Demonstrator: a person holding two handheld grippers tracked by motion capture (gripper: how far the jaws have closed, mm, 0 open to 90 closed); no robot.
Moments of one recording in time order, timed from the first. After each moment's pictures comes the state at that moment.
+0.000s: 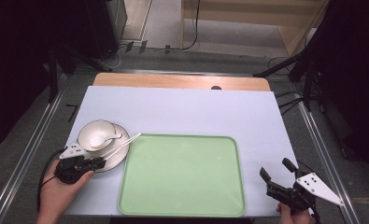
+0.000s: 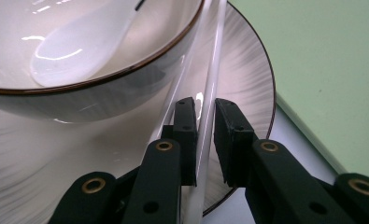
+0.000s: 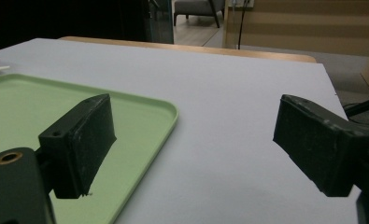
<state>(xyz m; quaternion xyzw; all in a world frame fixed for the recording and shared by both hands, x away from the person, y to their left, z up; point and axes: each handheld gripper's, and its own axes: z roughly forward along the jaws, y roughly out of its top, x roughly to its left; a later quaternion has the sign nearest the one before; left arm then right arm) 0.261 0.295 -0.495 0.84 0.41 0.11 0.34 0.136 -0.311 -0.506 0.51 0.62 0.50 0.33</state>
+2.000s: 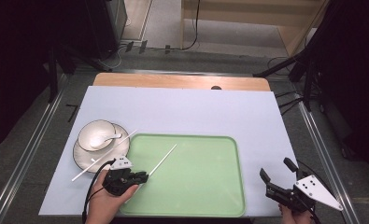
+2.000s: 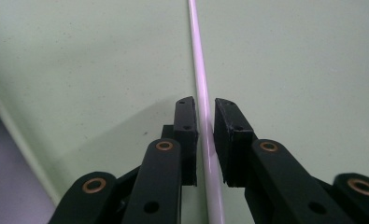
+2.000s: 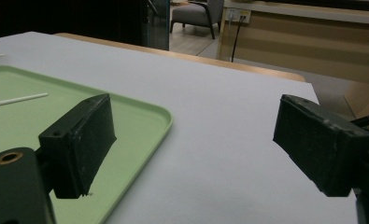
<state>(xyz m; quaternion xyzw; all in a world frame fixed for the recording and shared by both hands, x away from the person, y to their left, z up) 0.231 0.183 -0.518 0.84 0.40 0.03 0.37 0.132 -0.308 -0.504 0.48 0.63 0.49 0.37</state>
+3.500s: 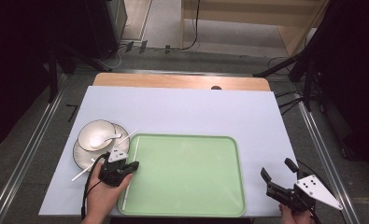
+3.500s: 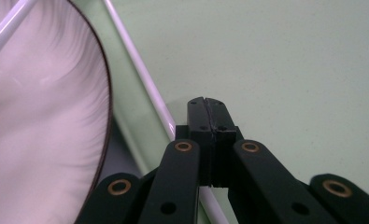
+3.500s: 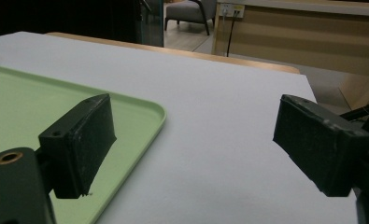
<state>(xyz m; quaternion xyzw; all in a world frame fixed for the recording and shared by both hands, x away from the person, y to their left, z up) 0.249 0.196 -0.516 0.82 0.45 0.10 0.34 0.133 -0.311 -0.508 0.49 0.62 0.48 0.37</state>
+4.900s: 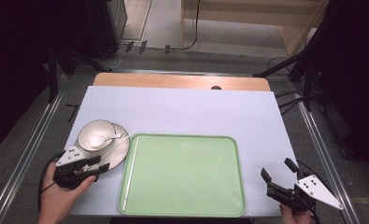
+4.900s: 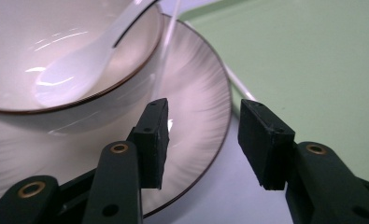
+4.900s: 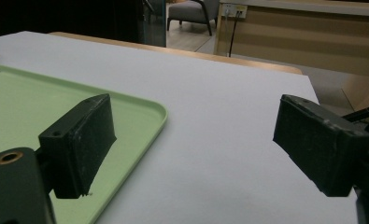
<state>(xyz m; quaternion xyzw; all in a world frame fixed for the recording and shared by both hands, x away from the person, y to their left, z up) 0.238 0.292 -0.473 0.82 0.42 0.14 0.37 0.133 -0.312 -0.509 0.49 0.63 0.48 0.37</state>
